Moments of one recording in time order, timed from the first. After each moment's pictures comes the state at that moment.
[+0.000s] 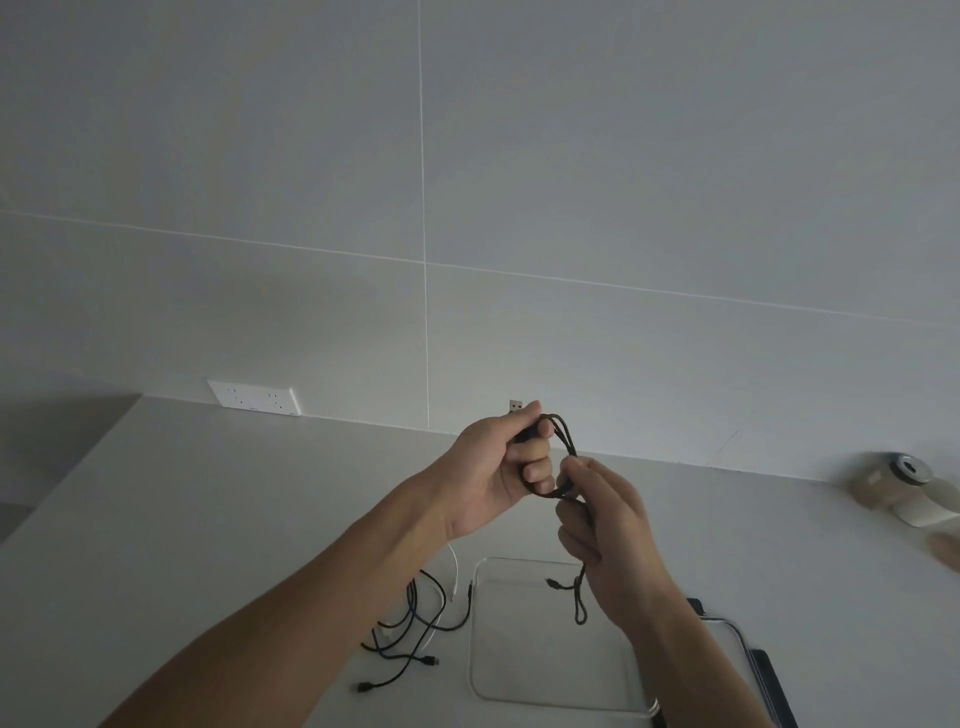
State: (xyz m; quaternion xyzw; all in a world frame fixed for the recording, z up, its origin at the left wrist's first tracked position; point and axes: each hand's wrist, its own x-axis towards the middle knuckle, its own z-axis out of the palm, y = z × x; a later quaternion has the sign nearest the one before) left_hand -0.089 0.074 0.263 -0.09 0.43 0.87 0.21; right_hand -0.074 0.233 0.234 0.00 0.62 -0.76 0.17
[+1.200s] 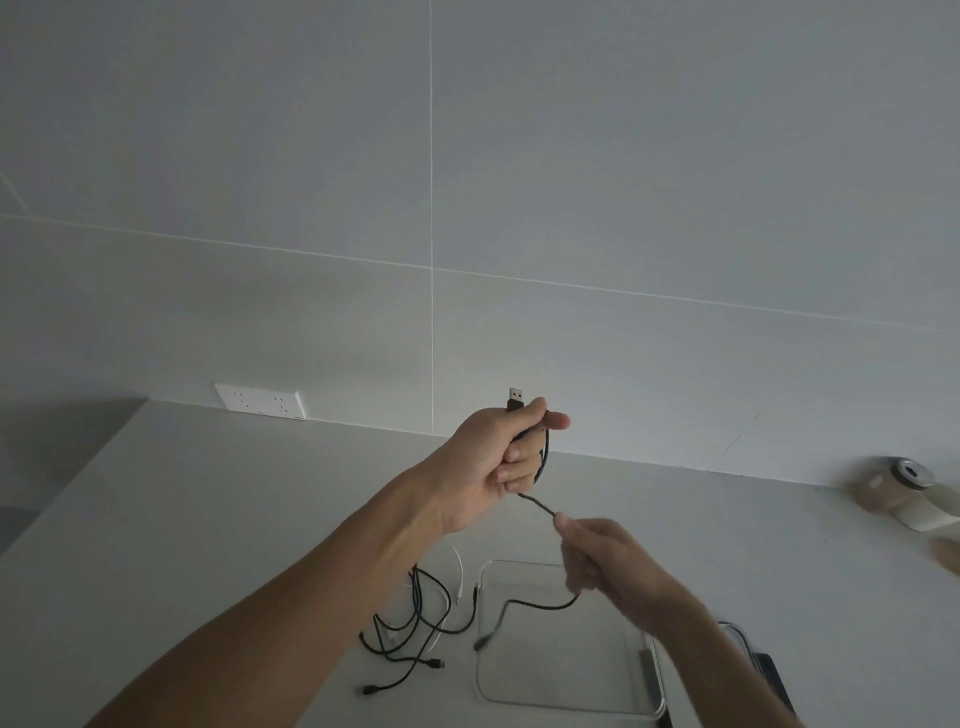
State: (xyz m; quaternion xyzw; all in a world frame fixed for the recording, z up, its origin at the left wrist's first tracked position) left_hand -0.080 0.062 0.278 -0.05 0.54 0.82 0.18; right_hand -0.089 0.264 0.177 -0.07 0.72 -0.61 0.32
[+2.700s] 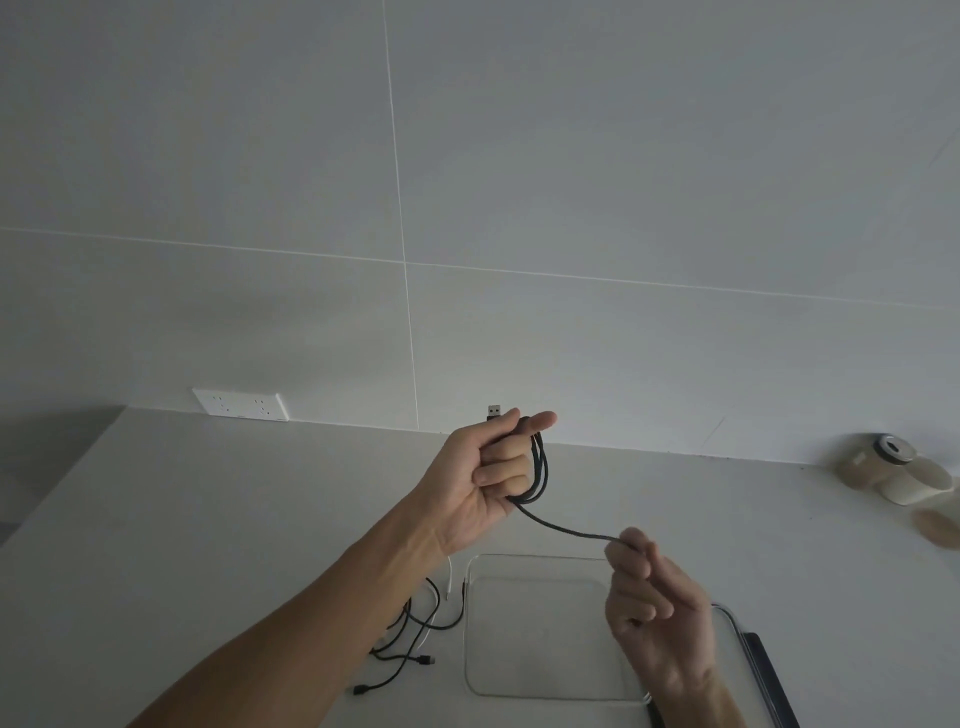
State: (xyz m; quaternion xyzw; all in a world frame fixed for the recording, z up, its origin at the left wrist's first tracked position) left_hand -0.084 0.079 0.247 -0.09 0.29 0.93 0.22; right_hand -0.051 0.312 0.145 -0.04 0.22 -0.93 0.30
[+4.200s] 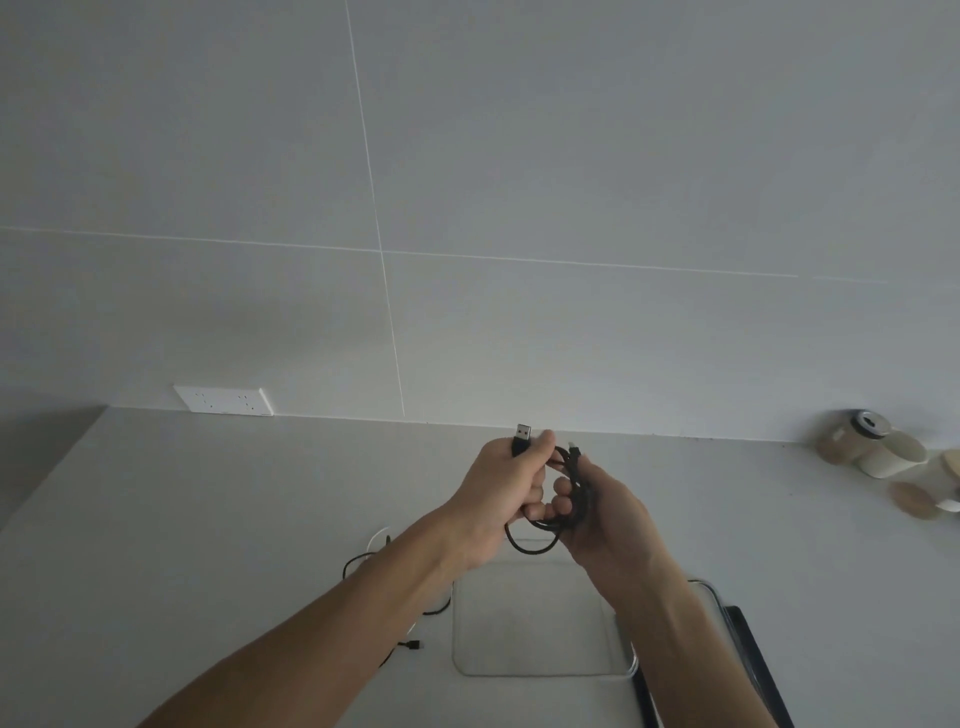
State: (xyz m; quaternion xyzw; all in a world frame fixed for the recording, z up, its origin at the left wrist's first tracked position) left_hand -0.067 0.134 0.250 -0.13 0.63 0.75 0.15; right_hand -0.081 0.262 0.216 0.18 0.46 -0.84 0.23
